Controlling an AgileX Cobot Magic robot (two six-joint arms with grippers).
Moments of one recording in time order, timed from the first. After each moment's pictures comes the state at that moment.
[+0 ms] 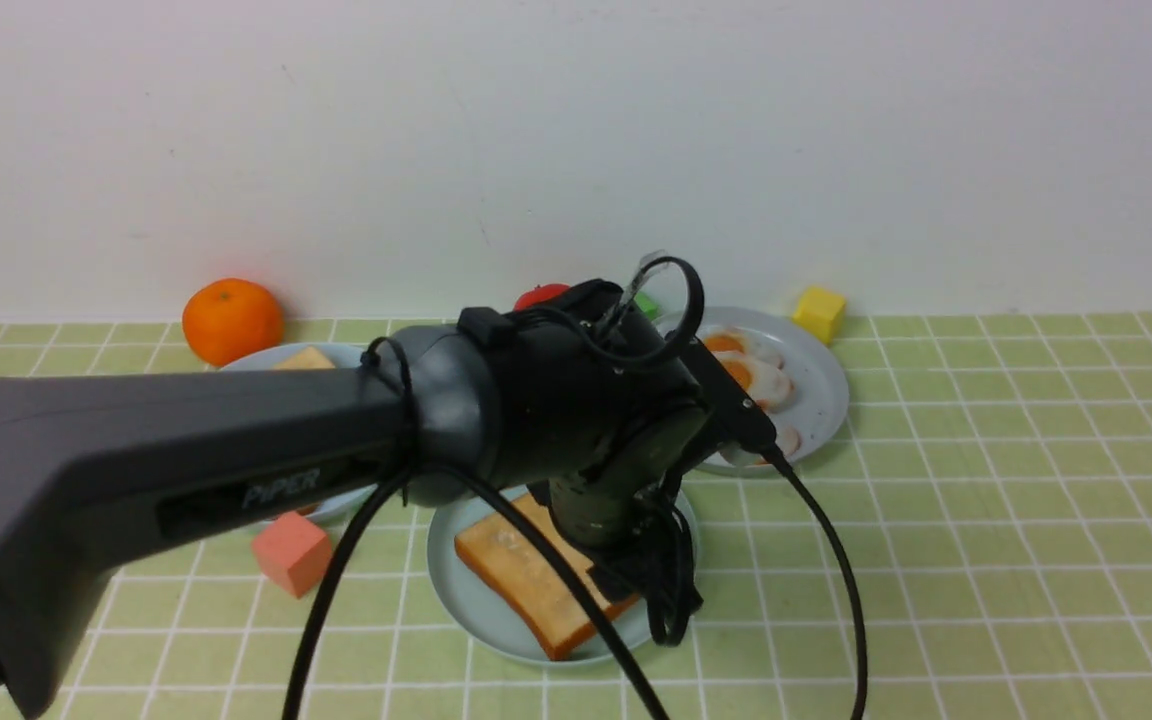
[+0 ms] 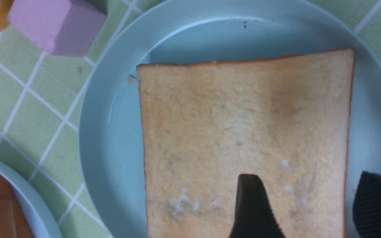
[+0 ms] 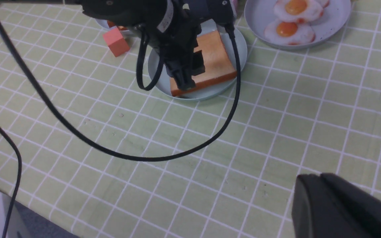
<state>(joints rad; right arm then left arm) 0.21 0.51 -0.99 0.35 1.23 -0.14 -0.81 1.95 -1.46 0.35 0.79 -0.06</state>
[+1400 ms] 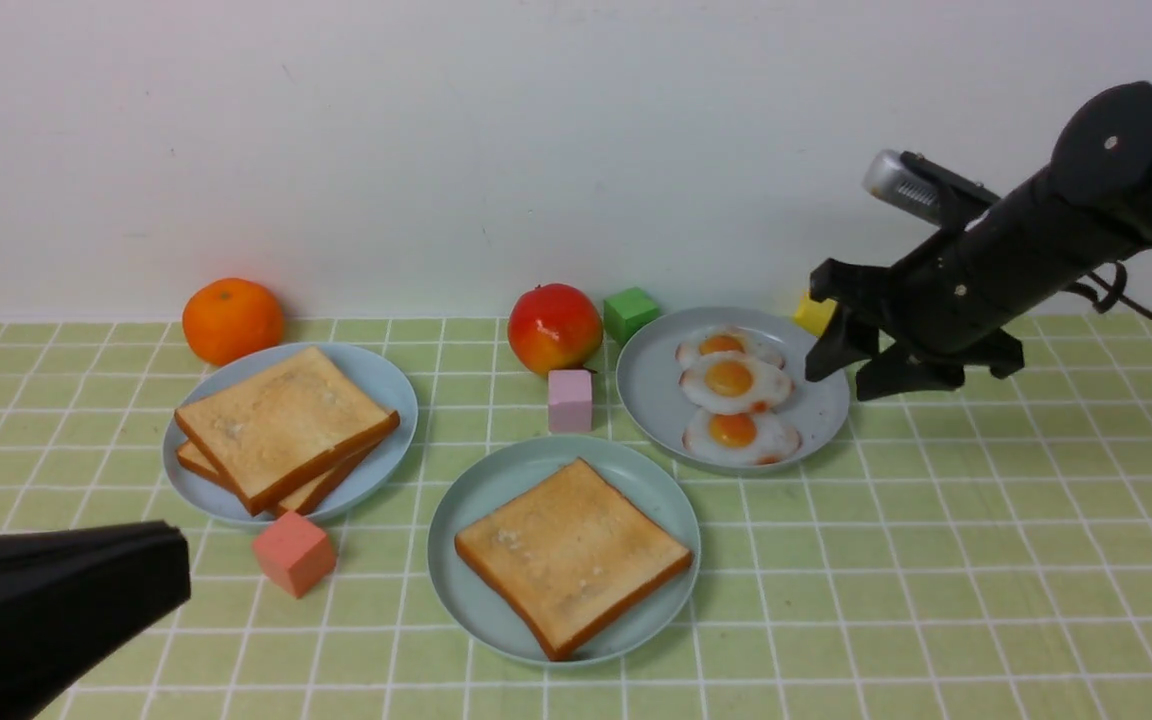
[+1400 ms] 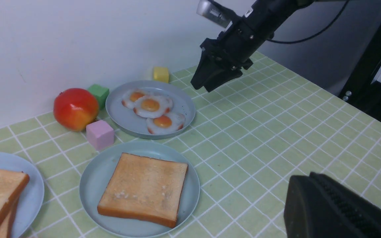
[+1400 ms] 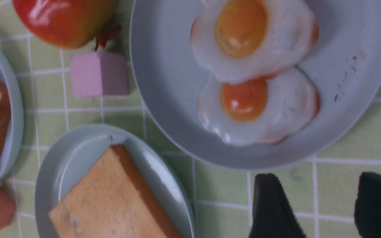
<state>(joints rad) 0.12 2.01 -1.58 0.55 0.83 -0.04 -0.81 0.47 -0.65 0.05 0.46 -0.22</state>
